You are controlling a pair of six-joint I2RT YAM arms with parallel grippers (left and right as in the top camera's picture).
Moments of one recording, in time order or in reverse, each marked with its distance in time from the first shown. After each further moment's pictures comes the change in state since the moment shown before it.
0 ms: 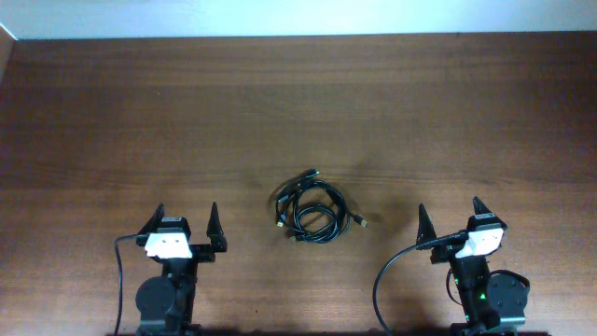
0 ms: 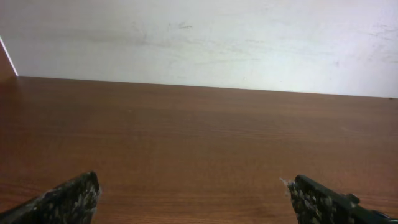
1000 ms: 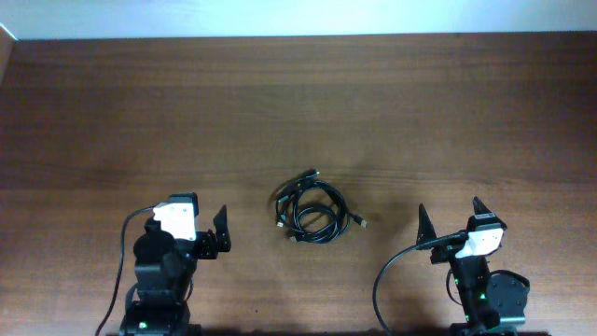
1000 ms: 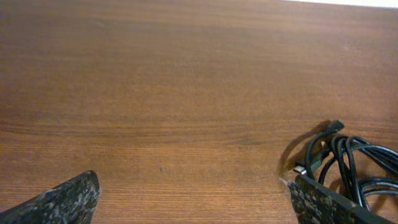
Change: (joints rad) left arm 0.000 0.475 0.273 -0.217 0.076 0.000; right arm 0.000 0.000 0.000 0.000 0.000 0.000
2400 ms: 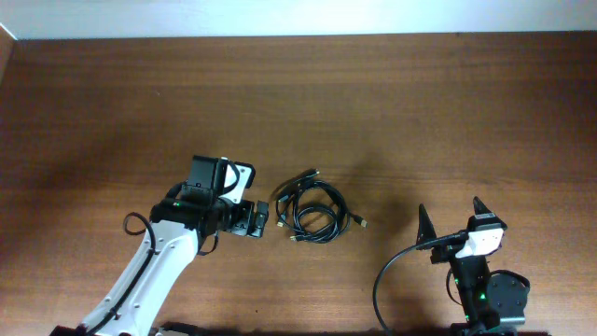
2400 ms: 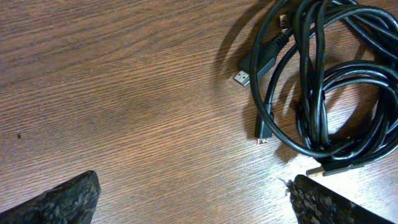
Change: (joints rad) left arm -0.209 0.834 0.460 -0.307 0.119 0.073; right arm 0.000 0.000 0.000 0.000 0.001 0.000
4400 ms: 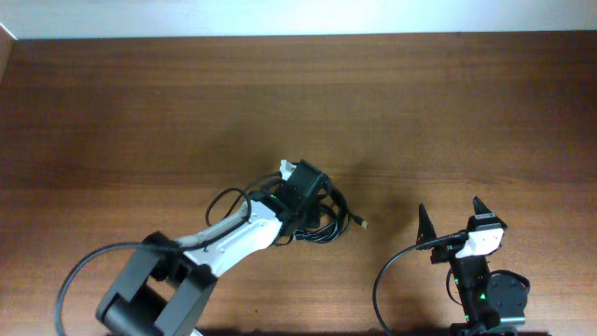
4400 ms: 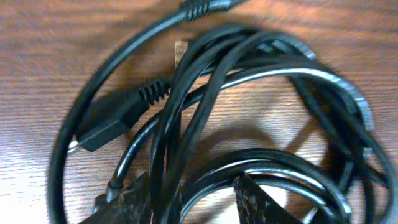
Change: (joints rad) left arm -0.461 0.379 0.144 0.225 -0.266 -0.640; right arm 0.000 0.000 0.000 0.000 0.000 0.000
